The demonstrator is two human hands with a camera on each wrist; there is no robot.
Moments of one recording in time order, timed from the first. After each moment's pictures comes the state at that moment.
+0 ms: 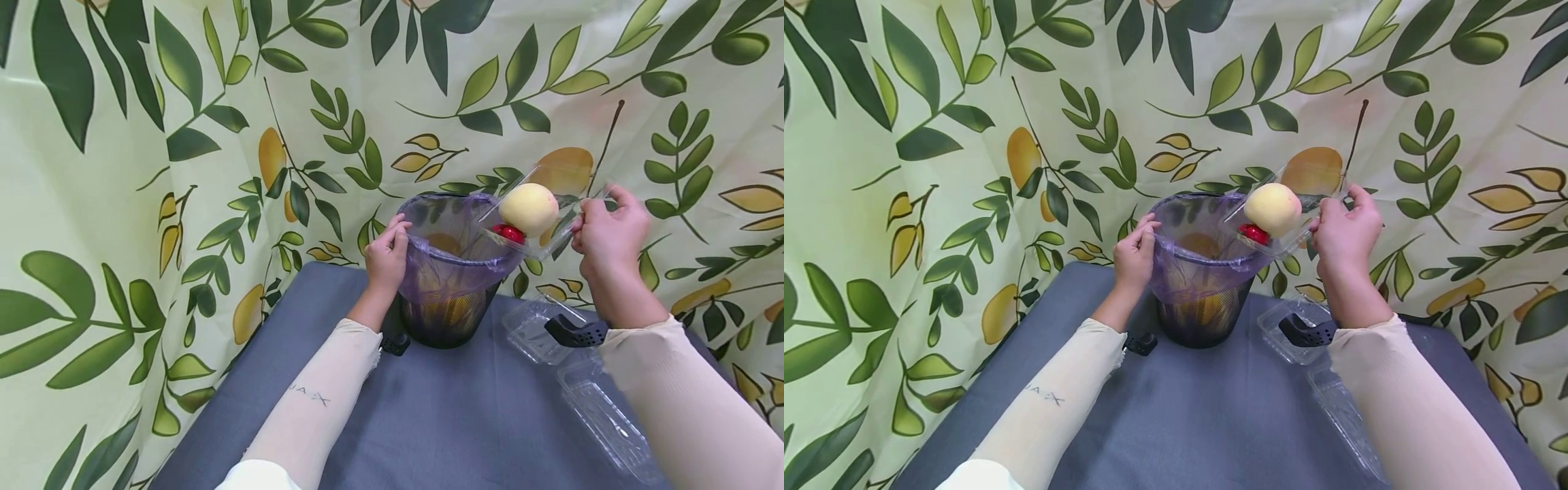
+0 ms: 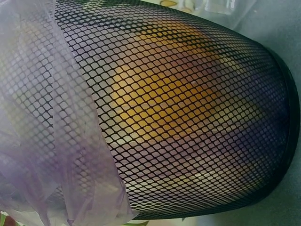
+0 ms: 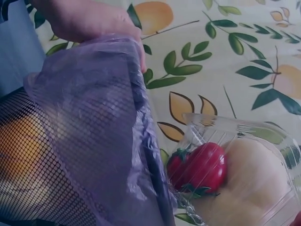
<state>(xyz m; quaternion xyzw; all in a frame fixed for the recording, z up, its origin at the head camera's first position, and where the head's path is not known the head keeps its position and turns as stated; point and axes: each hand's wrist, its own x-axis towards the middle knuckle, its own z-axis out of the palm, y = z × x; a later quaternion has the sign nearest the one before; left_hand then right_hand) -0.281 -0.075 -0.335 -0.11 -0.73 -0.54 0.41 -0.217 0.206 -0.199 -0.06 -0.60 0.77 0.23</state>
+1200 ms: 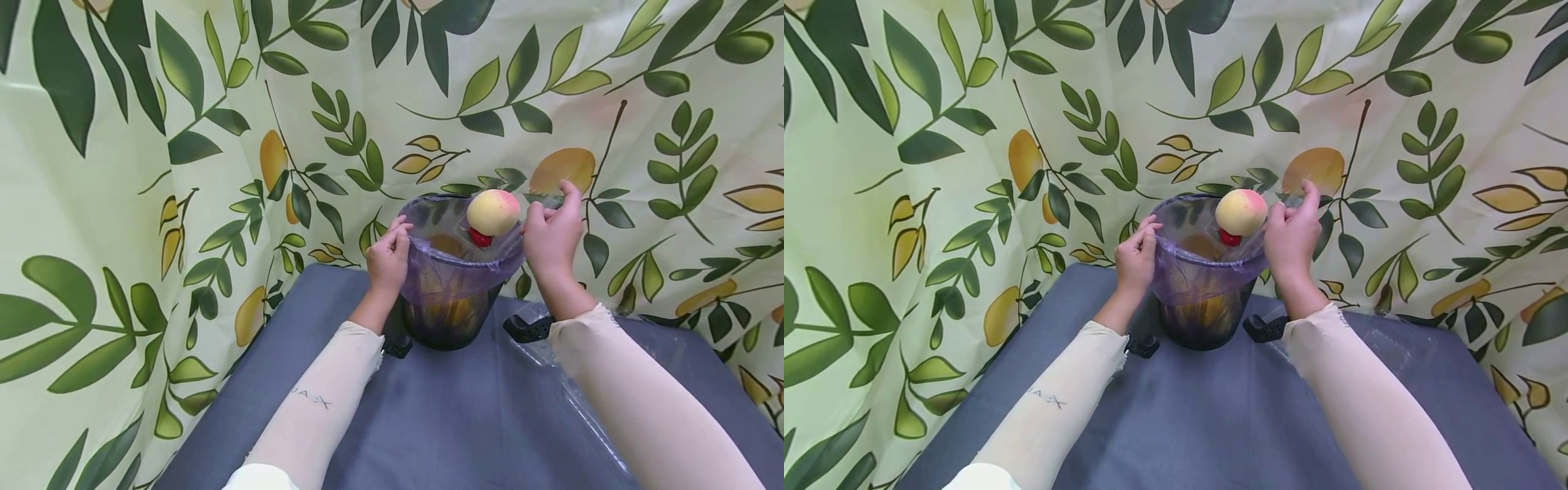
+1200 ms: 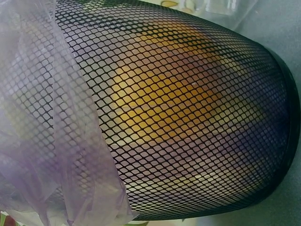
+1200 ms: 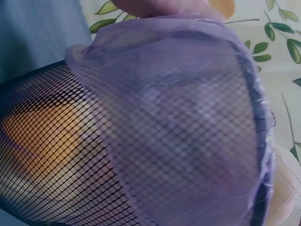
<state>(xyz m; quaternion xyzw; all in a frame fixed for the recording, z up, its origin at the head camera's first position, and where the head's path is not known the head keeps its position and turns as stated) -0.280 -0.074 -0.334 -0.10 -0.73 -0.54 0.41 -0.244 0.156 -0.234 -0.03 -0.78 0.53 0.34</state>
